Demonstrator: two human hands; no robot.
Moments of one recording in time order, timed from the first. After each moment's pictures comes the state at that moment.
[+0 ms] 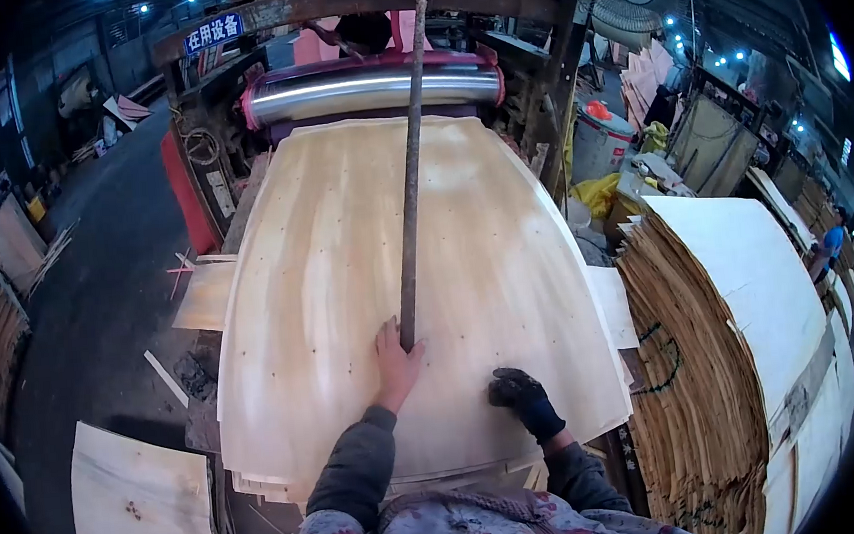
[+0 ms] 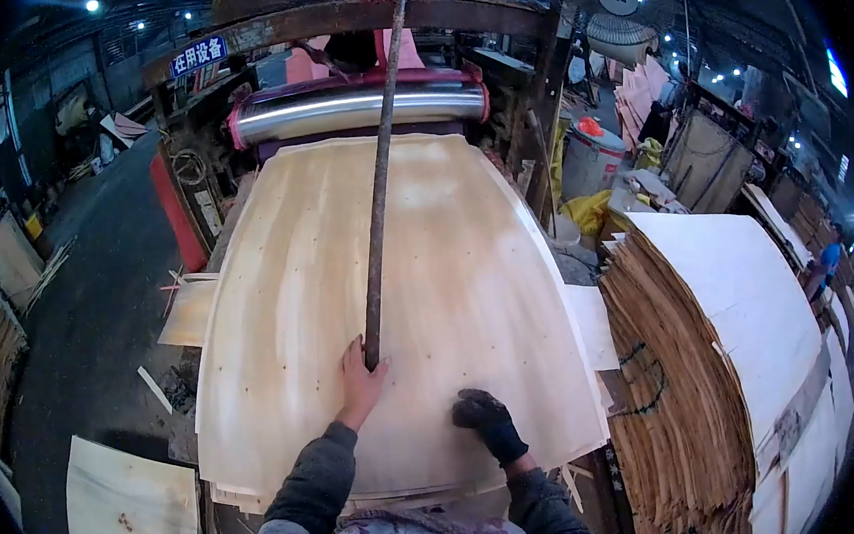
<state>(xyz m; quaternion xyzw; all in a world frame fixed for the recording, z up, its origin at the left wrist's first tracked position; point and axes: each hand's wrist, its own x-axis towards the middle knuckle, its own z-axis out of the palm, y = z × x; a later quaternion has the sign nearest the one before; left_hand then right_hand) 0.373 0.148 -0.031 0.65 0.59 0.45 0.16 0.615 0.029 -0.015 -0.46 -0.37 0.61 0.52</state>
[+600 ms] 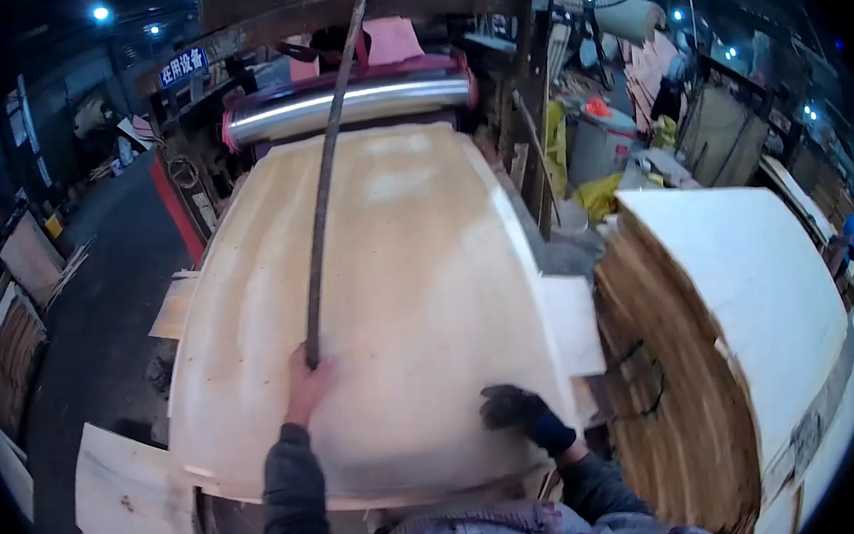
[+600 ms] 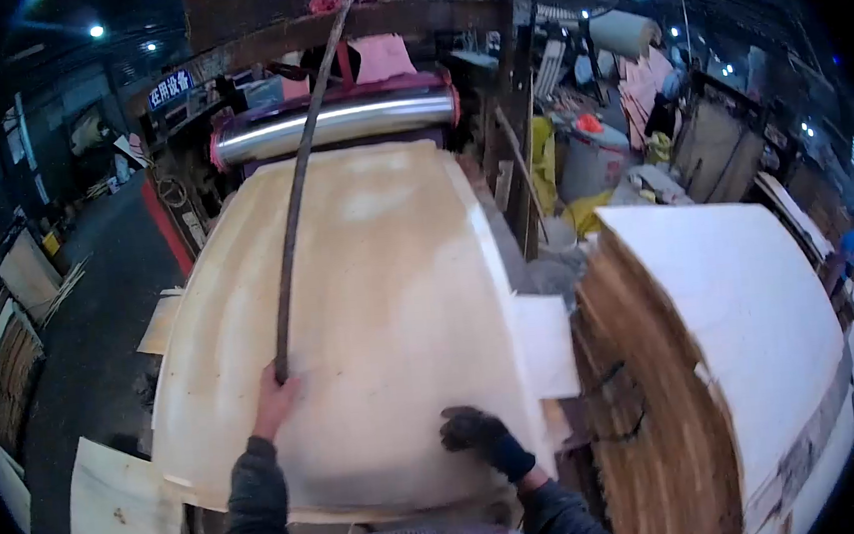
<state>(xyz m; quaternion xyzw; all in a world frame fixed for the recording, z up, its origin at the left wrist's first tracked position) 0.388 0.157 -0.064 0.59 0.59 0.51 0.20 0.808 0.029 -0.007 -0.29 -0.36 0.76 0.46</state>
